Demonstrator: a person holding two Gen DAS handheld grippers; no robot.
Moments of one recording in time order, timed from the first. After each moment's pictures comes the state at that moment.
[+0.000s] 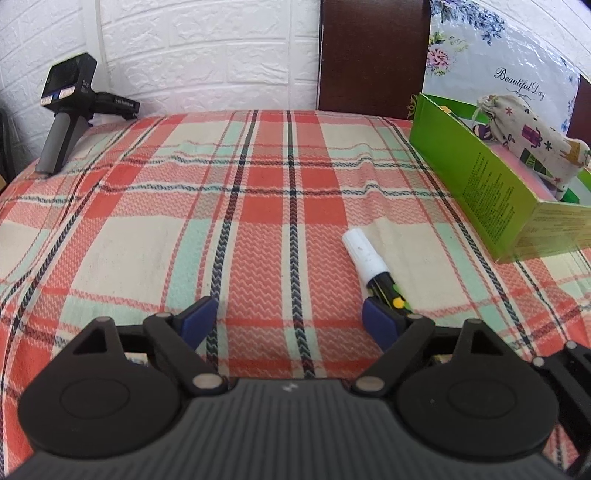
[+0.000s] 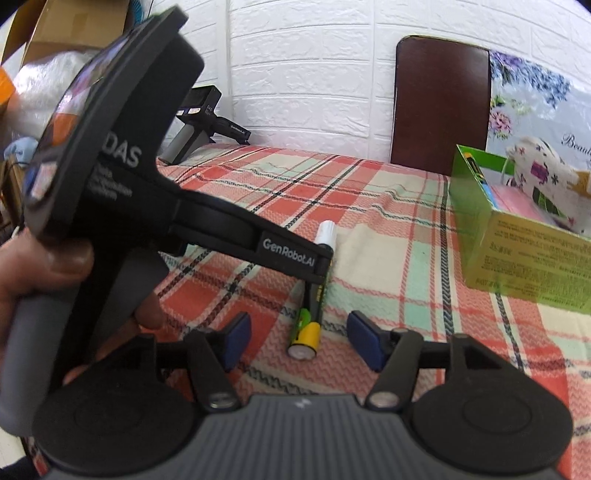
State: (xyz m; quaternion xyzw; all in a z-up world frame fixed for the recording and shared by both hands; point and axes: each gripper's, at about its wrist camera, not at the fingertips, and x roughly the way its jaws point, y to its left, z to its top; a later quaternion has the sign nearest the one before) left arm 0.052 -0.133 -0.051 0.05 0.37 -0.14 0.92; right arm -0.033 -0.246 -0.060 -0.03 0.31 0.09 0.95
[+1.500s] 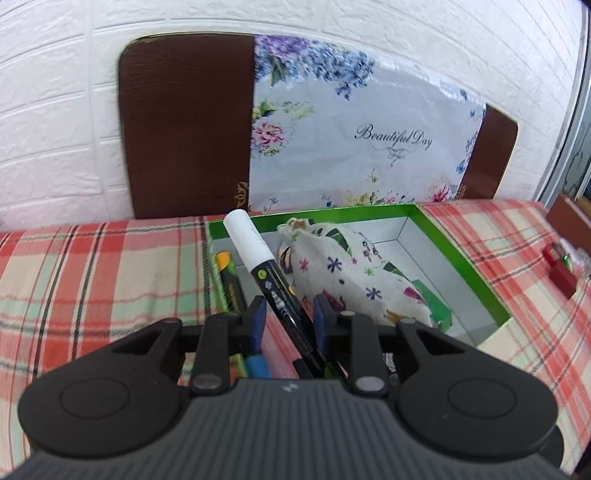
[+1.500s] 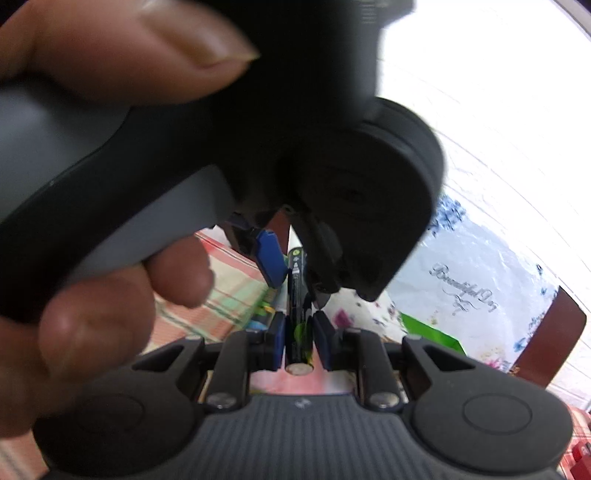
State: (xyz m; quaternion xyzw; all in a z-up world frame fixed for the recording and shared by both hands) left arm 0.099 -0.313 0.042 0.04 0.33 -0.29 0.90; right arm 0.027 -0.338 -0.019 -0.20 0.19 -0.08 0.96
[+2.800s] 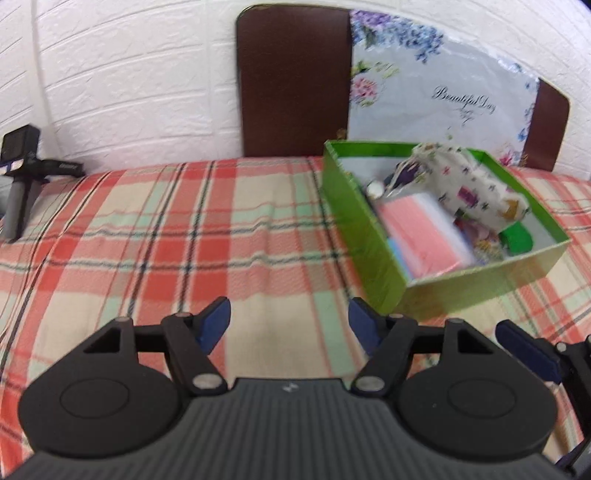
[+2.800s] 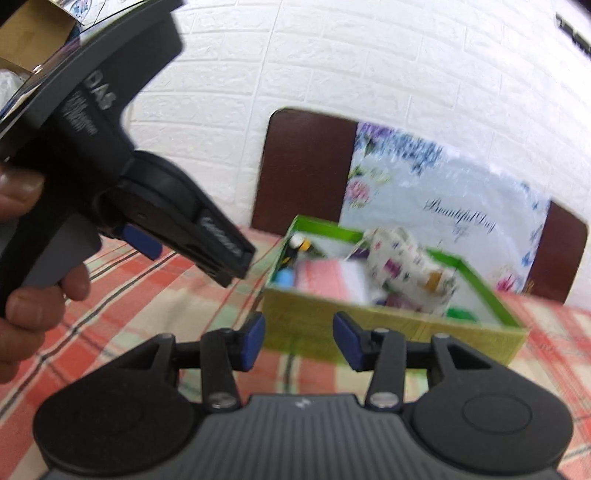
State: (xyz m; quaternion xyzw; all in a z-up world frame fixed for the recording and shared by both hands) left arm 0.037 -0.213 -0.007 0.07 0.35 -0.17 0.92; right arm -0.051 -0.323 -0.021 -0.07 0.22 -0.06 0.97
